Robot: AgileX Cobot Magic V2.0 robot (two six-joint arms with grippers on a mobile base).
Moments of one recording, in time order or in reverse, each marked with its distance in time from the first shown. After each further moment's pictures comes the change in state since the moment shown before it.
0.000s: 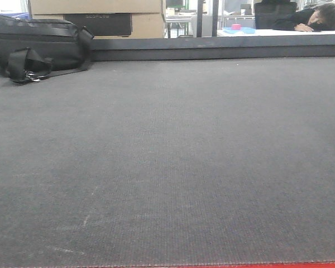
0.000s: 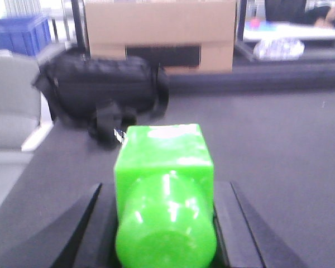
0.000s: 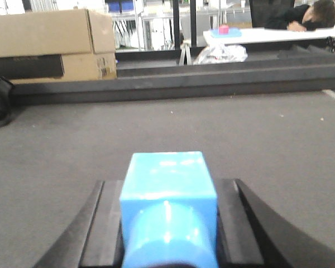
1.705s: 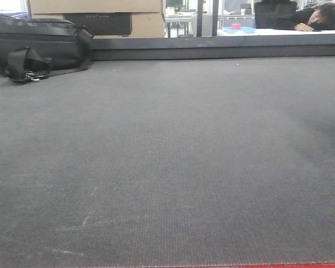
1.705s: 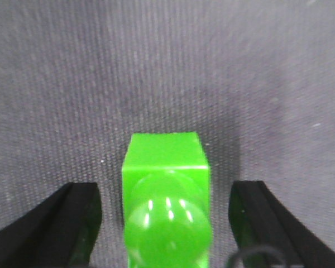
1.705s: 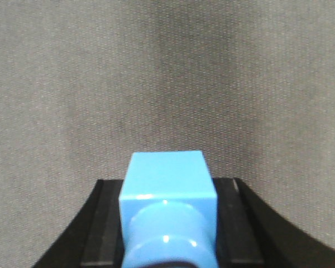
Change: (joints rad) left arm 0.181 1.124 -0.549 -0.053 0.833 0.203; right arm -0.013 0.936 -0.617 -0.002 0.878 0.065
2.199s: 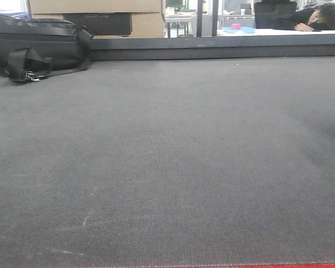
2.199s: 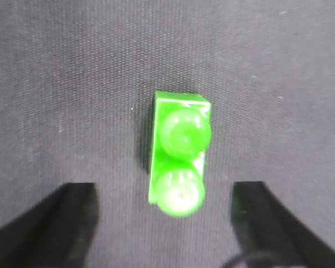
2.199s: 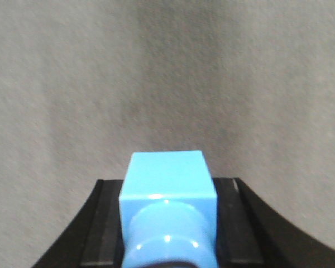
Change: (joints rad) left arm 0.069 -0.127 -0.051 -0.048 0.144 -0.014; right arm 0.000 0.000 0.000 -0.047 0.042 0.000
